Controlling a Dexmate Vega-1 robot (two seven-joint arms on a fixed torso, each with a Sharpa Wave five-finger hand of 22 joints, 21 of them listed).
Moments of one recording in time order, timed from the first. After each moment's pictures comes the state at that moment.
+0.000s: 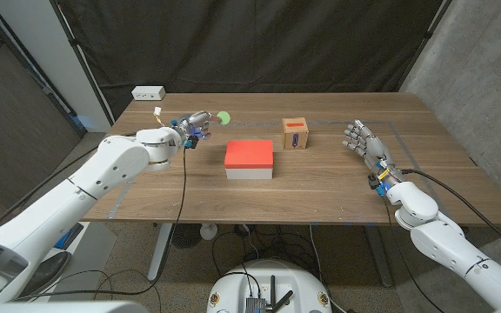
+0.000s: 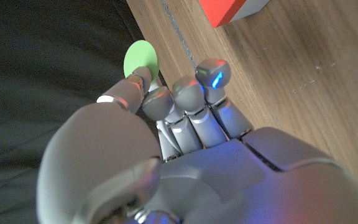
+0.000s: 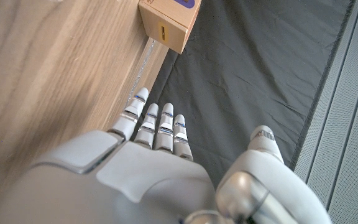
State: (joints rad) left arm 0.81 0.82 0.38 -2.01 -0.92 0.55 0.57; left_hand 0.88 0.00 0.75 -0.18 0.22 1.05 -0.02 0.30 0.47 1.39 -0.19 1.35 0.67 1.38 -0.21 1.45 0.64 1.04 -0.17 1.41 1.14; right arm -1.19 -0.70 -0.25 -1.62 0.57 0.36 -0.09; right_hand 0.17 0.03 0.27 -0.14 0.17 0.14 0.08 0.20 0.19 0.25 0.11 0.21 0.21 0.11 0.09 0.22 0.41 0.30 0.11 0.25 0.17
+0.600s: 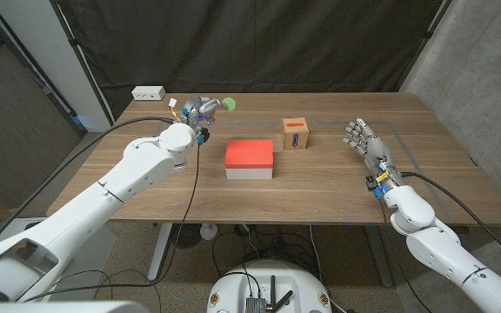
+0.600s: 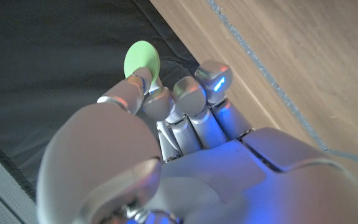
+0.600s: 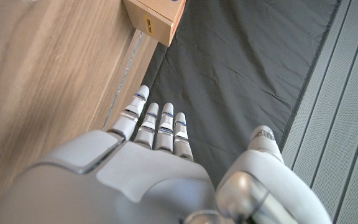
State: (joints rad) left arm 0.74 0.72 0.51 -1.97 -0.49 0.48 0.60; left_hand 0.88 0.00 0.75 -0.18 0.23 1.05 -0.02 0.30 0.47 1.38 -0.18 1.36 0.68 1.38 -0.21 1.47 0.67 1.04 -0.17 1.43 1.19; right arm -1.24 -0.66 -0.23 -1.67 0.52 0.42 -0.17; right_hand 0.17 0.03 0.27 -0.14 0.17 0.16 0.11 0.20 0.19 0.26 0.11 0.21 0.21 0.12 0.07 0.22 0.40 0.33 0.07 0.25 0.17
